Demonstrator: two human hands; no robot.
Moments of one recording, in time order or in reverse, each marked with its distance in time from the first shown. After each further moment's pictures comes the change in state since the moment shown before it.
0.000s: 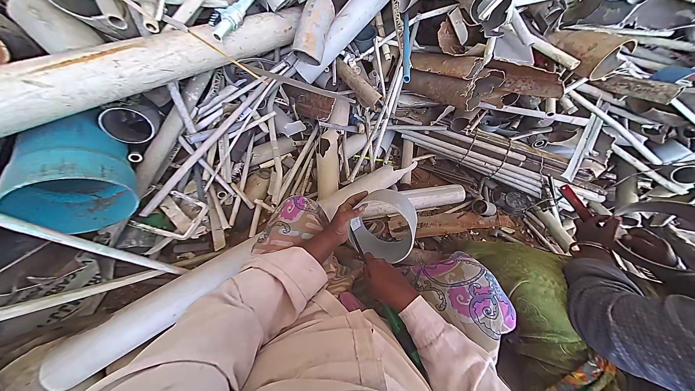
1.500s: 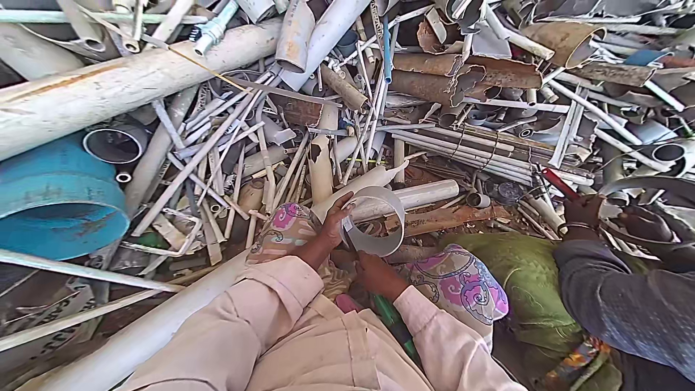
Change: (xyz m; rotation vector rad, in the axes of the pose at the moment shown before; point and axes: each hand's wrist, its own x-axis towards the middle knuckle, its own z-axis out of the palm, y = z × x) left_hand -0.003 0.004 0.004 0.034 0.115 -0.019; right_hand 0.013 0.007 -0.001 0.178 0.007 -0.098
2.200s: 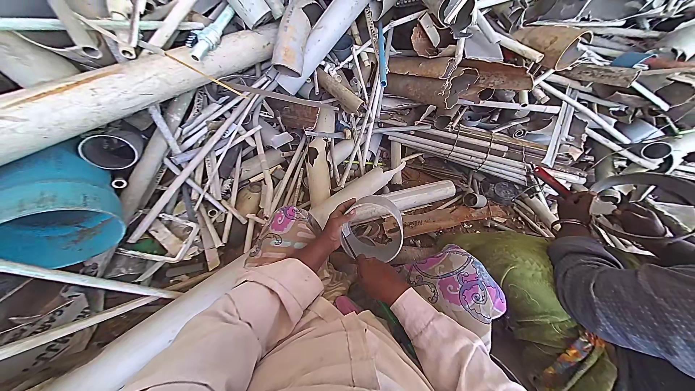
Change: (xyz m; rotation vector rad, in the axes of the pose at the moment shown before) left_hand 0.005 -0.007 -0.002 0.111 -0.067 -0.068; right_hand -0.011 -0.010 0.000 -0.235 -0.032 0.110
